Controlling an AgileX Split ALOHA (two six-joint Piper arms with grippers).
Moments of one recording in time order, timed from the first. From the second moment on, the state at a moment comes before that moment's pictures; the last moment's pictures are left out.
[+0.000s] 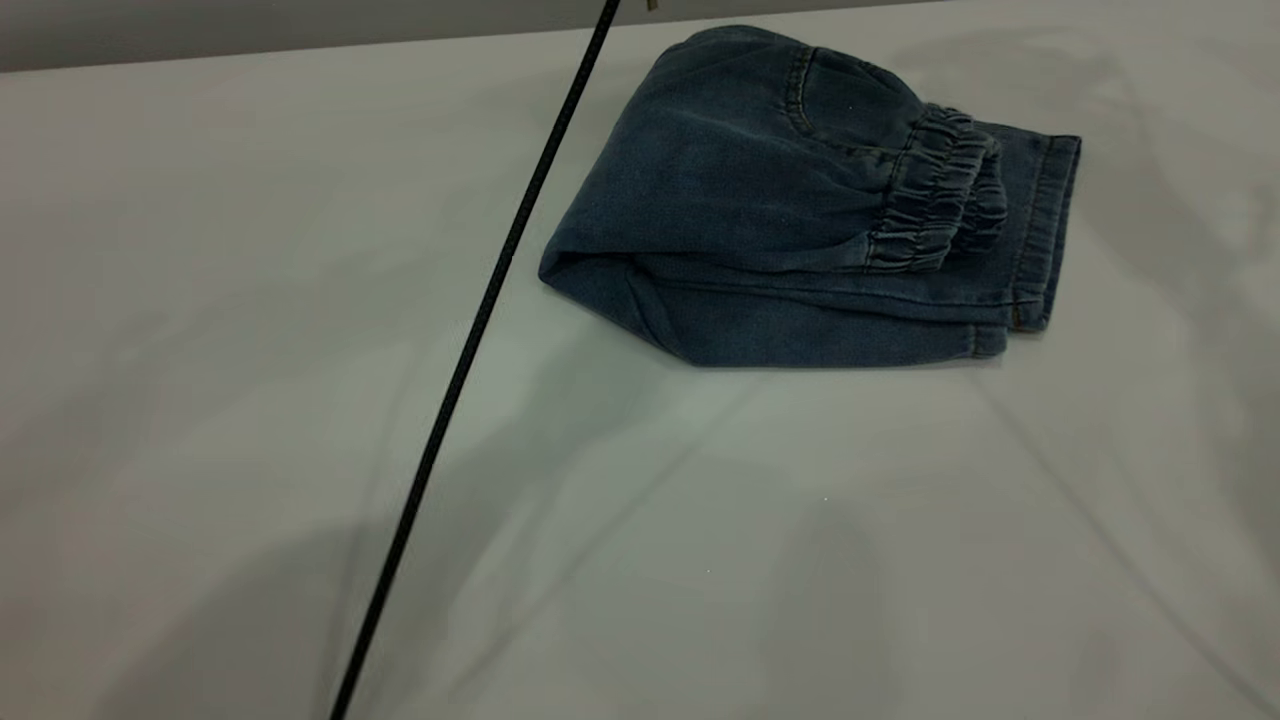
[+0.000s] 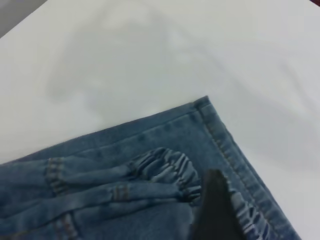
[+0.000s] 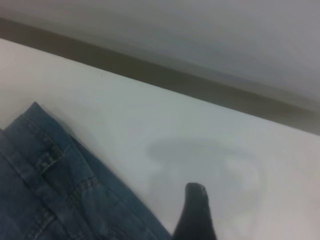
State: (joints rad) left arm -0.68 2.37 -2.01 -0.49 0.55 0.50; right arm 0.17 2.33 -2.53 -0.05 1.22 -0.16
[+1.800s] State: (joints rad) left arm -0.62 2.60 -2.06 0.06 0.86 0.26; right arm 0.17 1.82 -2.53 0.32 1.22 -0.15
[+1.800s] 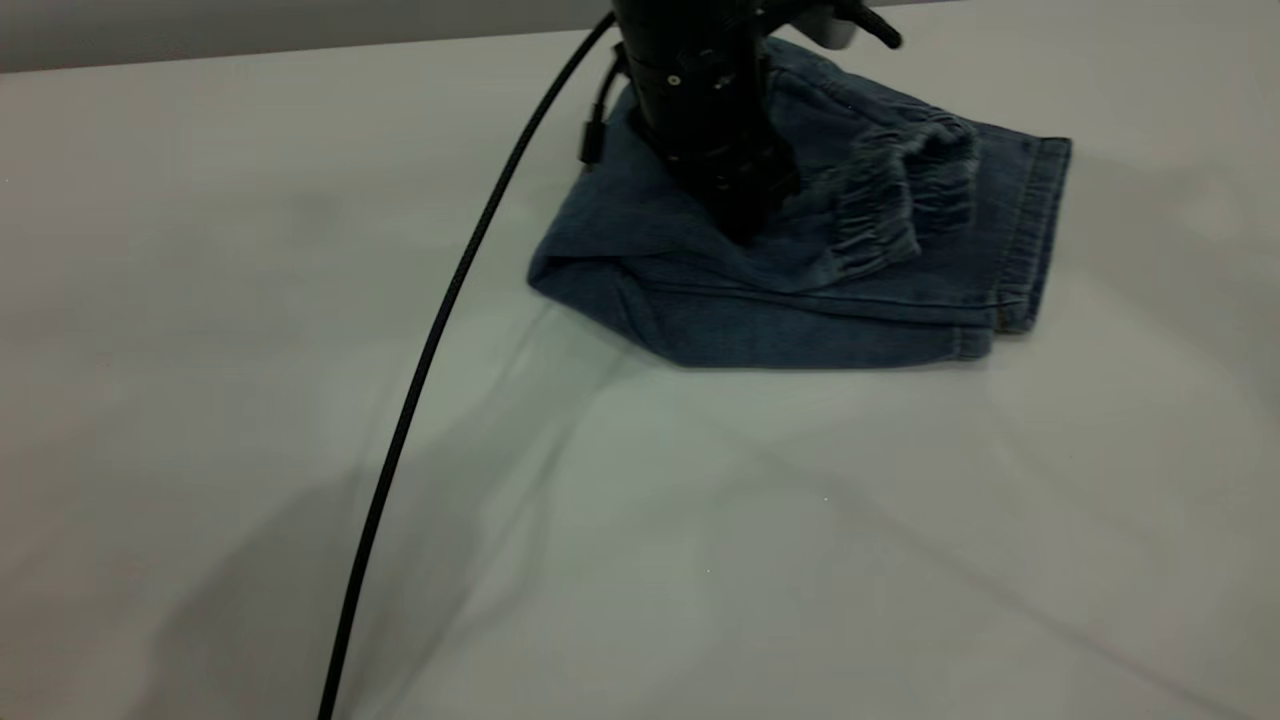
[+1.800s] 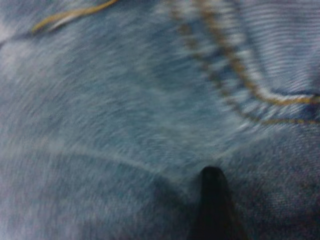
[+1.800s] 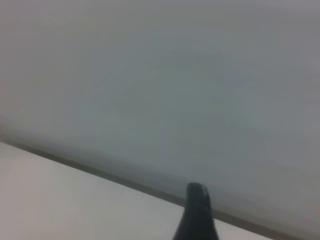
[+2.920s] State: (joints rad) left arm -0.67 2.57 -2.34 0.18 1.22 0.09; right arm 0.17 1.82 -2.53 0.34 1.22 -0.15
